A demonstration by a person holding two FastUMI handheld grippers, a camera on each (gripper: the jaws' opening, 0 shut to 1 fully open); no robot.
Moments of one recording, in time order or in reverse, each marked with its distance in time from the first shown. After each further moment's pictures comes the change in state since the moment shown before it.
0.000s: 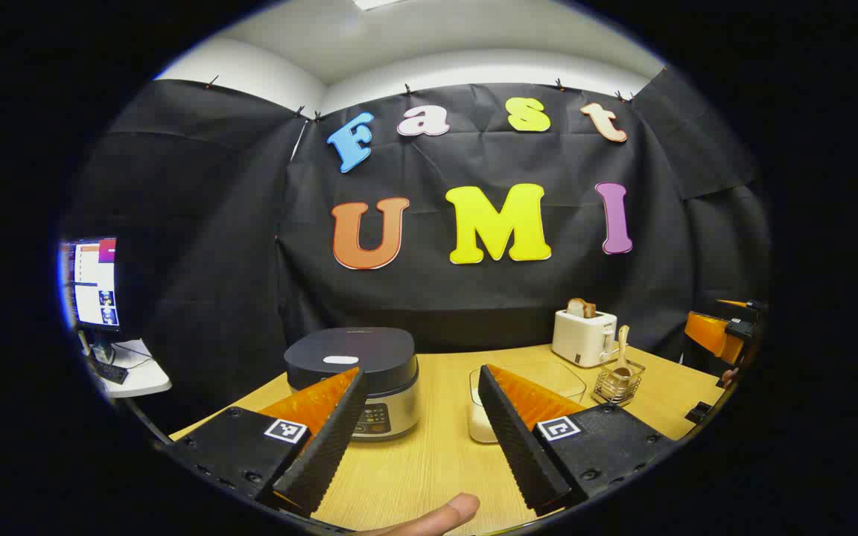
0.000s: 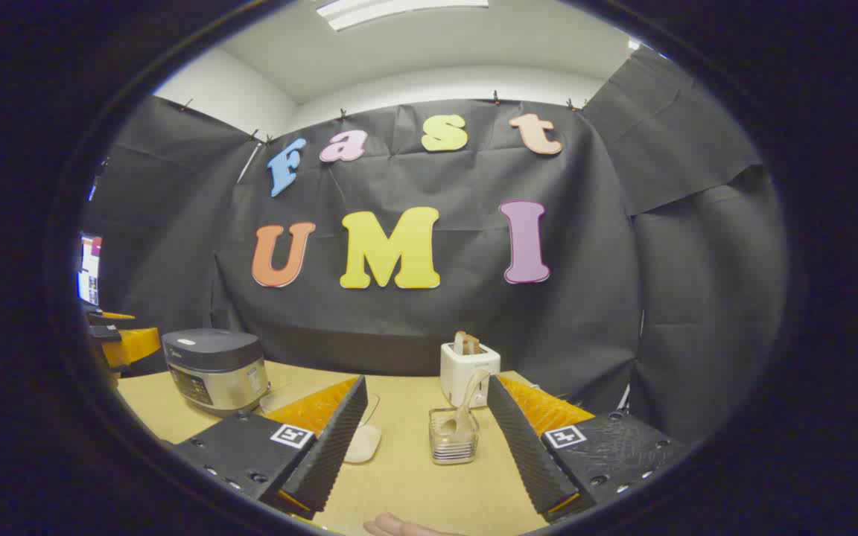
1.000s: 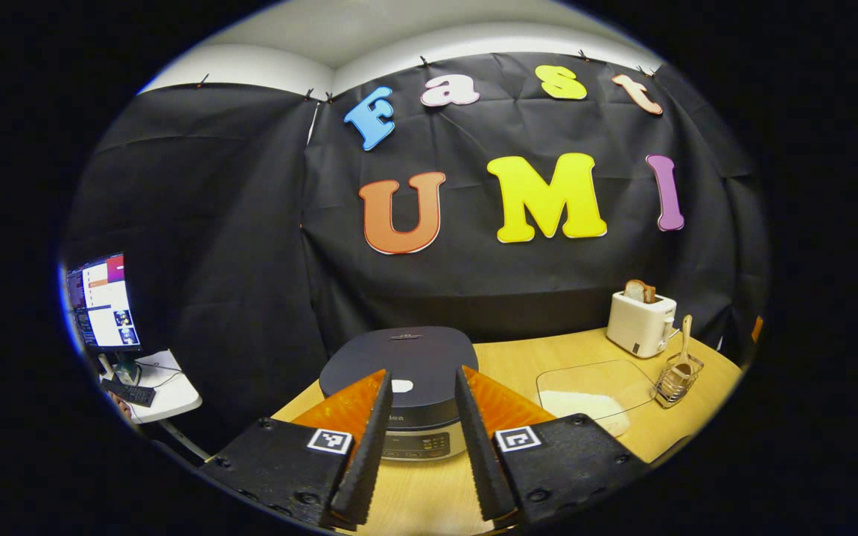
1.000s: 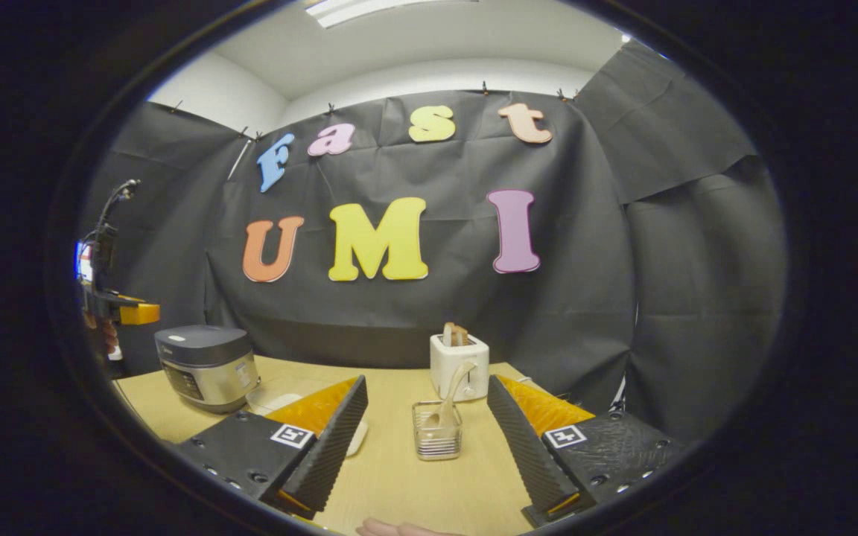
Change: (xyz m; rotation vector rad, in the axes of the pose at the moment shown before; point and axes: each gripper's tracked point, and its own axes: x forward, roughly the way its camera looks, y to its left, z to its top) left arm 0.089 0.062 0.013 0.065 0.151 0.113; right arm 0.004 -0.037 0.003 0.025 0.013 -0.031
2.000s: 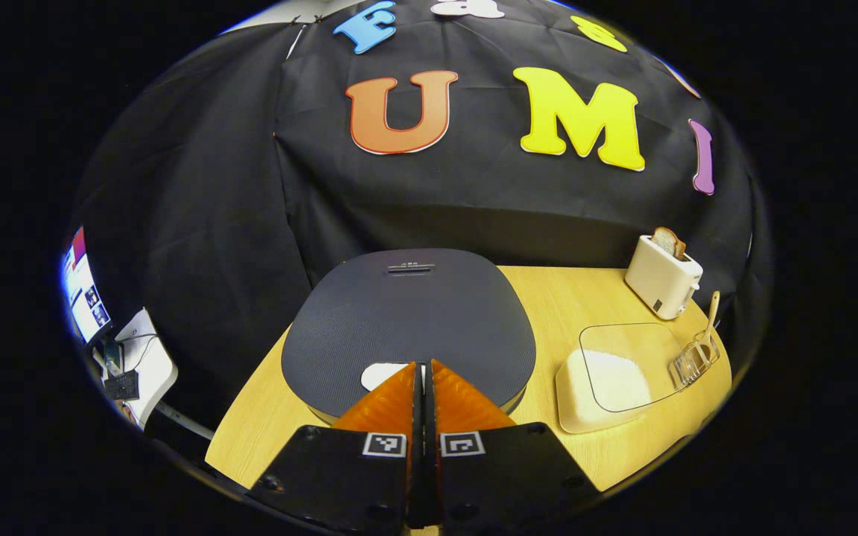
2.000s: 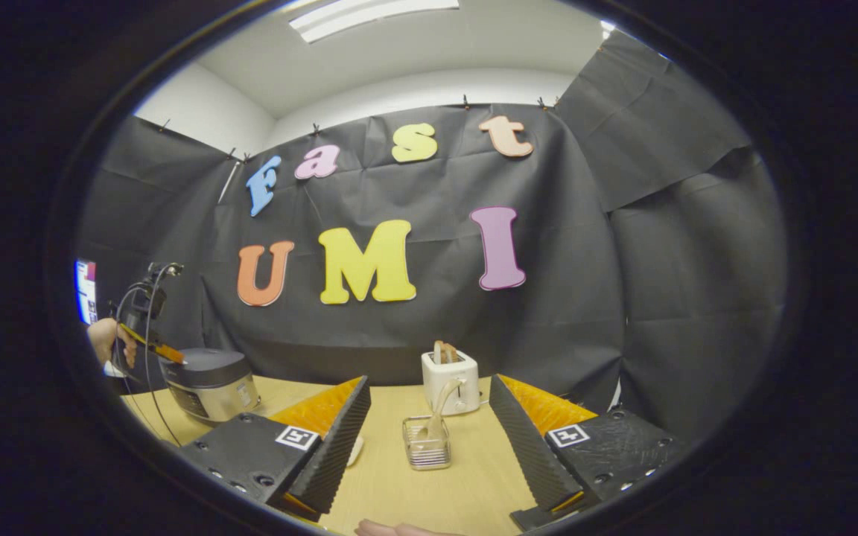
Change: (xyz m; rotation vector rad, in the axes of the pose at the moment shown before) left arm 0.075 0.014 -0.060 -0.049 0.382 -0.059; right arm -0.016 -0.015 0.024 0.055 -0.058 0.002
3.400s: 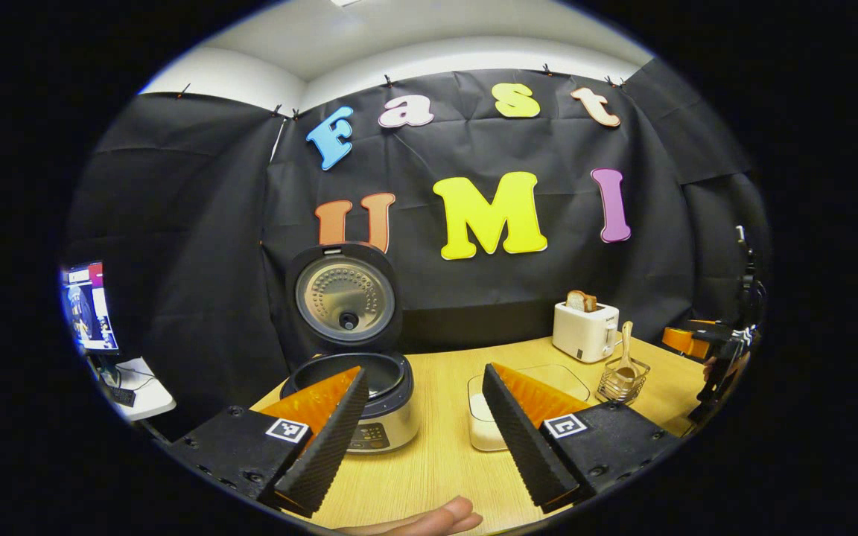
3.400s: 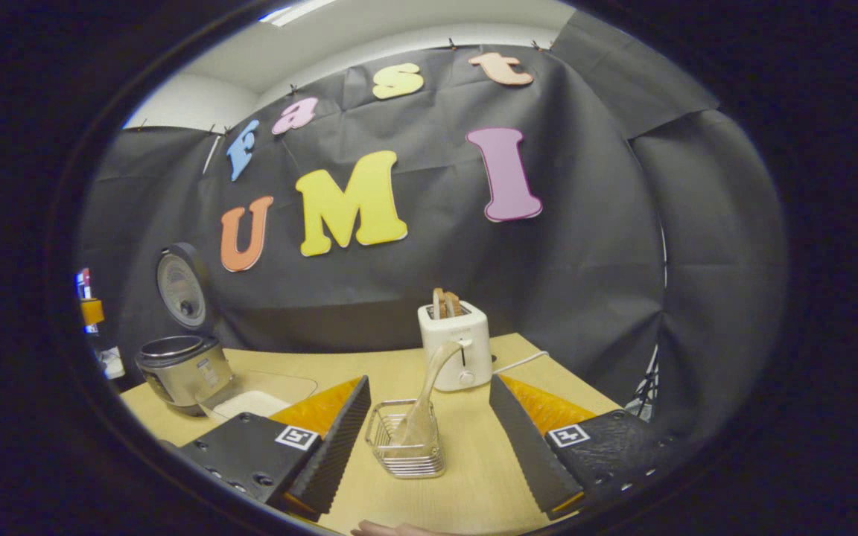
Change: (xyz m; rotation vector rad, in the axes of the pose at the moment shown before) left arm -0.160 -0.099 0.003 0.080 -0.521 -0.081; right arm 0.161 -0.045 -0.103 0.077 0.226 0.049
